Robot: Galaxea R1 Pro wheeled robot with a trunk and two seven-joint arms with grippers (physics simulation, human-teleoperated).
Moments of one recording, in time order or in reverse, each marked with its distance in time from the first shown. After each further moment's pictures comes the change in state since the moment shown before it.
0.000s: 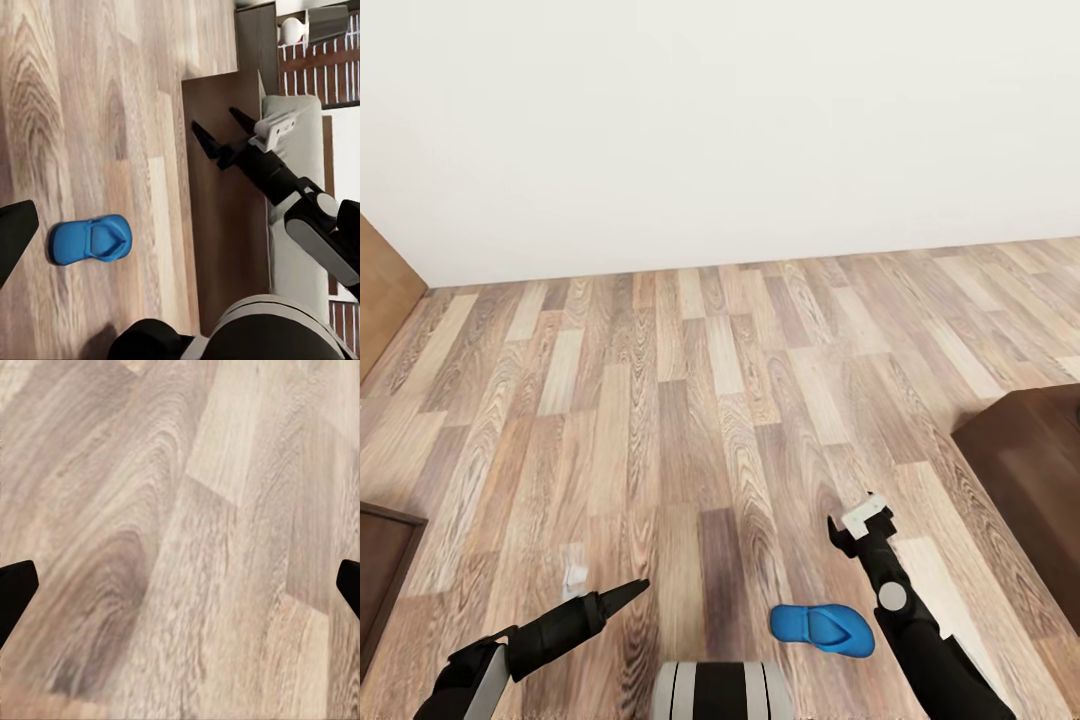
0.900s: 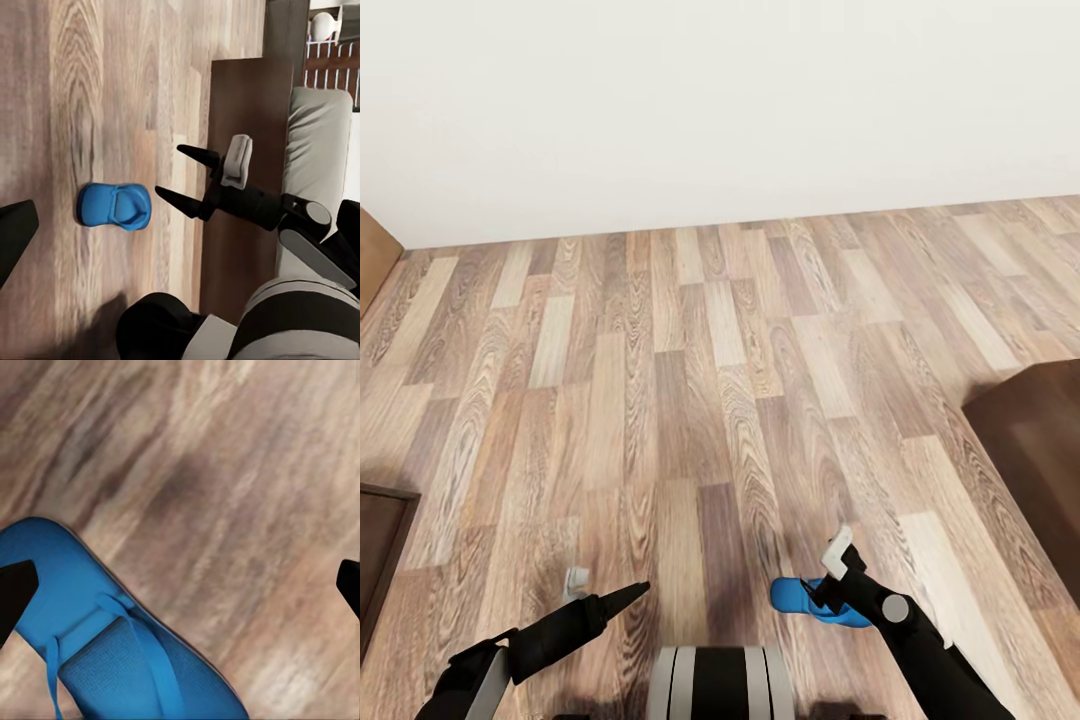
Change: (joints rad) left arm 0.001 0.000 0.000 0.014 -0.002 -0.002 0.009; right arm -0.009 -0.013 -0.001 0.114 -0.004 -0.005 0.491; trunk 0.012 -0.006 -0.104
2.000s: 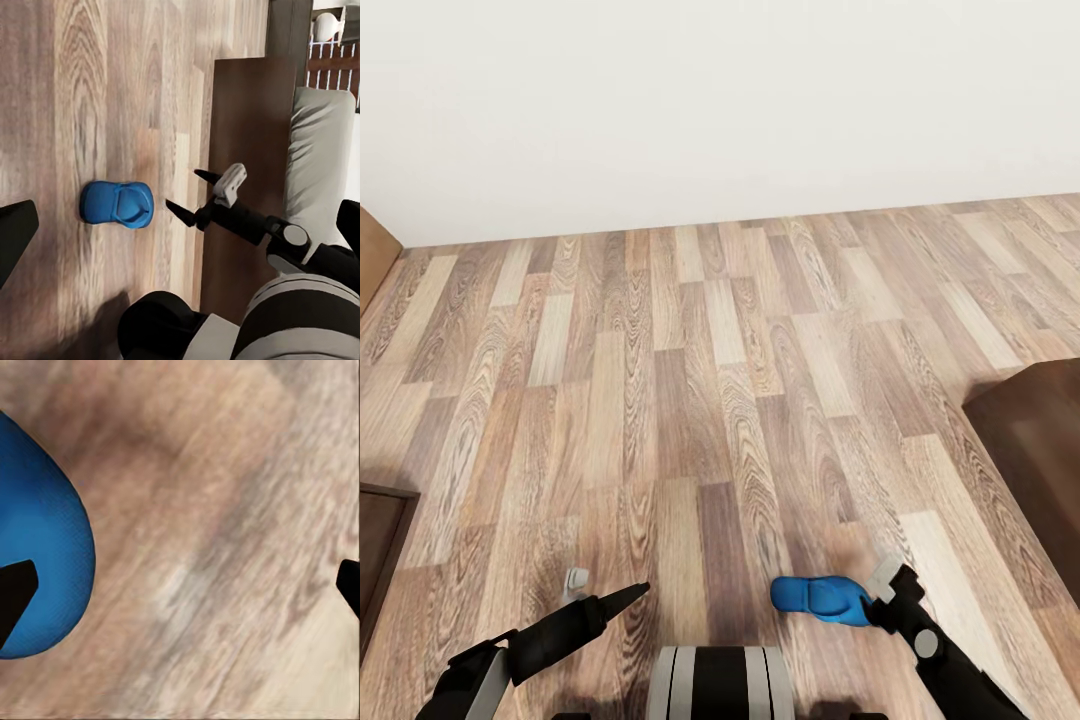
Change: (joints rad) left arm 0.000 0.001 0.002 0.006 -0.001 -0.002 0.001; right arm 0.000 -0.088 -0.003 0.209 0.087 -0.002 -0.377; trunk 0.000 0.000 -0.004
